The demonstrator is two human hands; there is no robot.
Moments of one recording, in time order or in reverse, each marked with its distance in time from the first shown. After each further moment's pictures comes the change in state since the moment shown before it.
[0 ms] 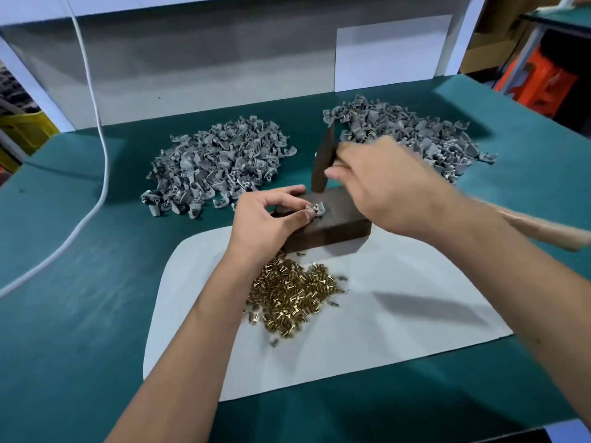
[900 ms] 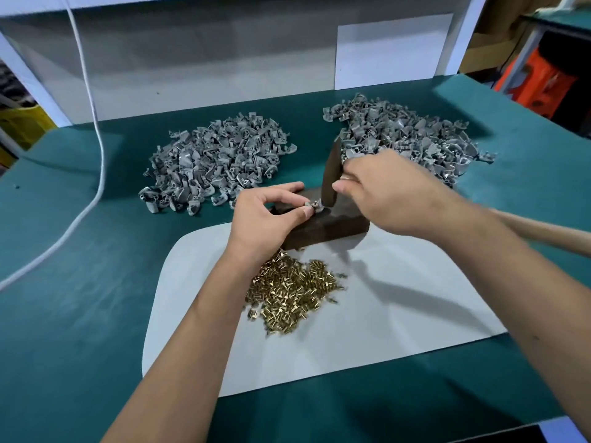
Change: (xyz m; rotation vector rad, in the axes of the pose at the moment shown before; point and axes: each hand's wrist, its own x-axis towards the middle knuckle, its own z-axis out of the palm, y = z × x) left_hand 0.000 -0.001 0.001 0.013 0.020 0.025; right_hand 0.000 0.010 0.007 -0.025 -0.147 0.083
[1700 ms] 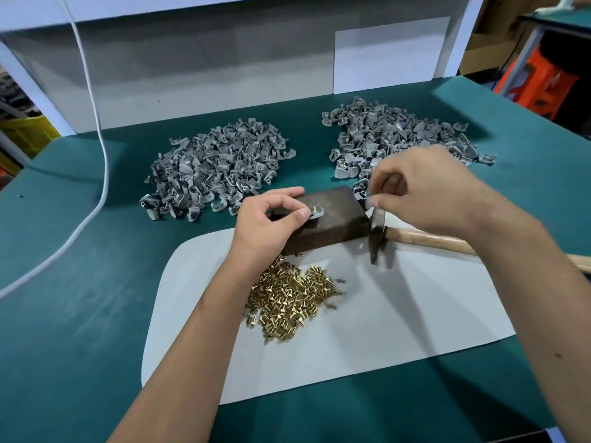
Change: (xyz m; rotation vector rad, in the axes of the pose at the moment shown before) left_hand 0.001 -0.003 0.002 0.026 -0.012 0.008; right_hand -0.012 0.040 -0.007 0.127 0.096 0.038
